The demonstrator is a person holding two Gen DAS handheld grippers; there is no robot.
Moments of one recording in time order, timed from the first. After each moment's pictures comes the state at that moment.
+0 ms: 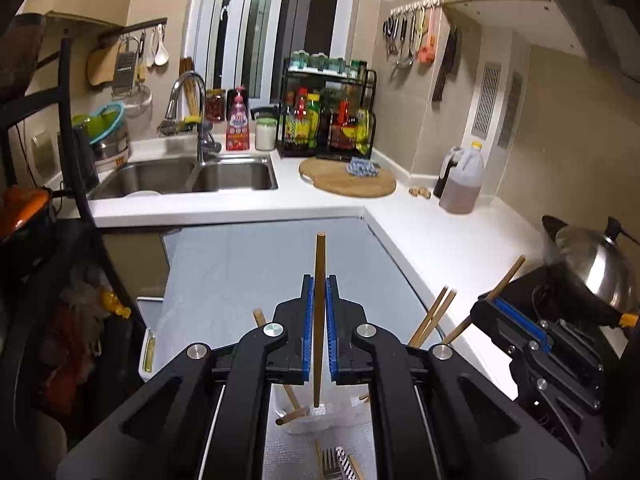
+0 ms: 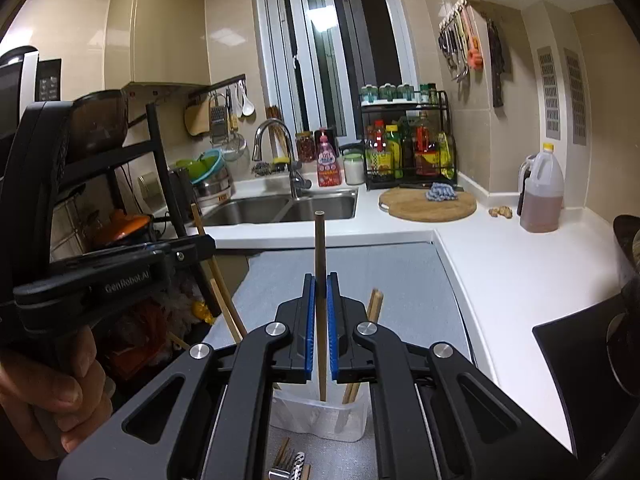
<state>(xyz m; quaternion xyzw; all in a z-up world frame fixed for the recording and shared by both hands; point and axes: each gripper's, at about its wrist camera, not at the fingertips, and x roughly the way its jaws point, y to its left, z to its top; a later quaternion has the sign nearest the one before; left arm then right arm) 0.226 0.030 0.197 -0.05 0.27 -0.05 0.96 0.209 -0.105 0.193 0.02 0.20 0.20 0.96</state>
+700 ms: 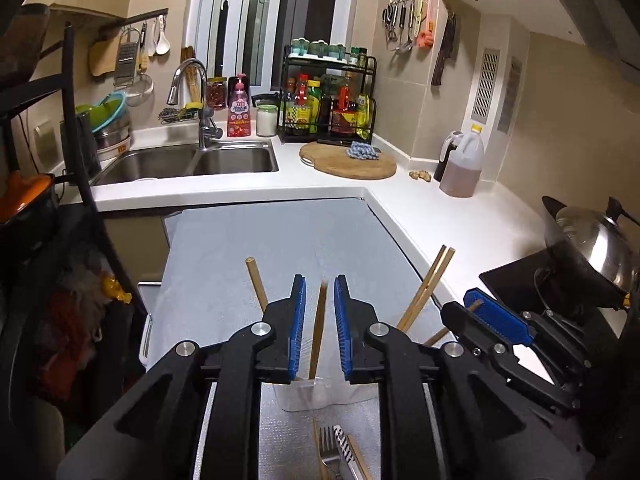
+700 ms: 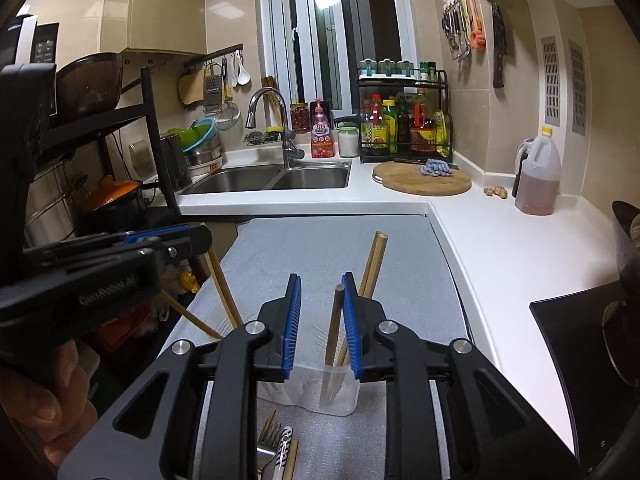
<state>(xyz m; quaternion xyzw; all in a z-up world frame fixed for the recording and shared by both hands) 0.201 0.027 0.190 -0.05 0.28 -0.05 0.96 0.195 -0.099 0.168 -0.01 0.22 0.18 0.96</state>
